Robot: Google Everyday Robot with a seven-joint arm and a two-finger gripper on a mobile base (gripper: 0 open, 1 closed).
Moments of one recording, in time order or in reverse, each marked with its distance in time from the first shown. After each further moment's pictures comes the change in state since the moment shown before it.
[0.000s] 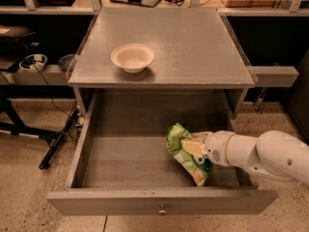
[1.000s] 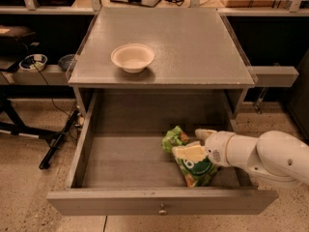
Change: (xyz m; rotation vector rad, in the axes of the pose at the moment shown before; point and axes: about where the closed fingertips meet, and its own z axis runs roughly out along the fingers) arm 0.000 0.000 0.000 0.000 0.000 0.000
